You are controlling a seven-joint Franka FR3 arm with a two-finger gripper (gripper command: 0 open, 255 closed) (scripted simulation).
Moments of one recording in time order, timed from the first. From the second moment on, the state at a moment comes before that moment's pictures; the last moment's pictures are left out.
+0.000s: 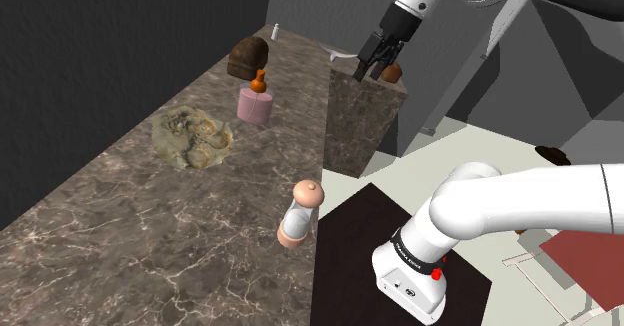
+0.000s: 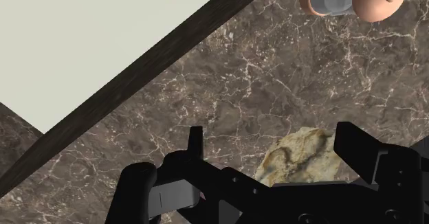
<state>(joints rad) -0.02 -0.79 0.00 -2.37 0.10 1.69 -0.09</state>
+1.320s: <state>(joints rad) 0.14 -0.82 0.46 -2.64 0.29 1.91 0.29</state>
